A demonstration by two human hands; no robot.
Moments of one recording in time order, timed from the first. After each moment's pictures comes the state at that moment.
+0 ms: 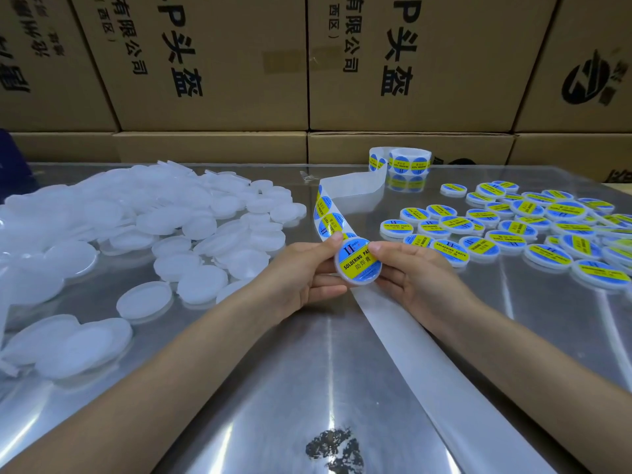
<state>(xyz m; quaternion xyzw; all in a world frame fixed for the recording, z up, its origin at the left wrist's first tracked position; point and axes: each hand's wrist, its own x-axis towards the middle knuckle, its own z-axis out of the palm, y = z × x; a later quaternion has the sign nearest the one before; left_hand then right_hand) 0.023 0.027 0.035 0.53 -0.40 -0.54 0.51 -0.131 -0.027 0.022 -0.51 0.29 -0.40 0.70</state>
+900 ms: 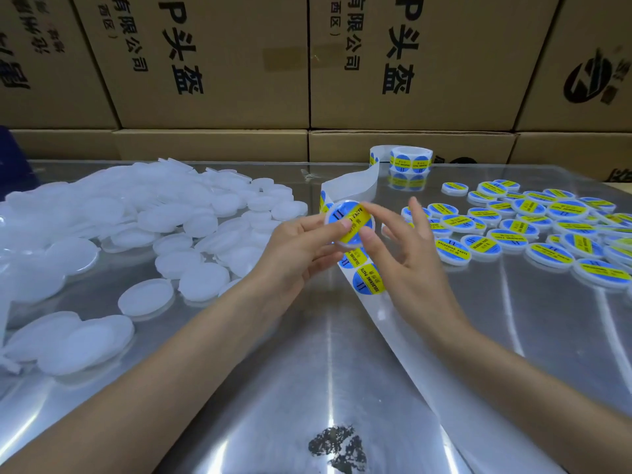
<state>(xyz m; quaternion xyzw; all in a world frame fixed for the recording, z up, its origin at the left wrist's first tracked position) 0.022 0.028 0.046 0.49 -0.43 -0.46 0.60 -0.118 -0.013 0.016 -0.75 0.34 -0.47 0.32</state>
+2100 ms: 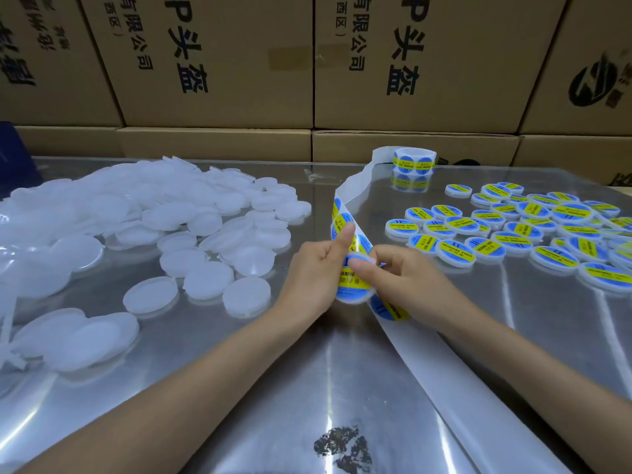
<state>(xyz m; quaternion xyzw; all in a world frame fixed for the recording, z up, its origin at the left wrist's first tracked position) 0.009 0.021 0.017 0.62 -0.49 -0.27 0.55 -0.125 -0.025 0.018 -0.81 0.31 -0.32 0.39</state>
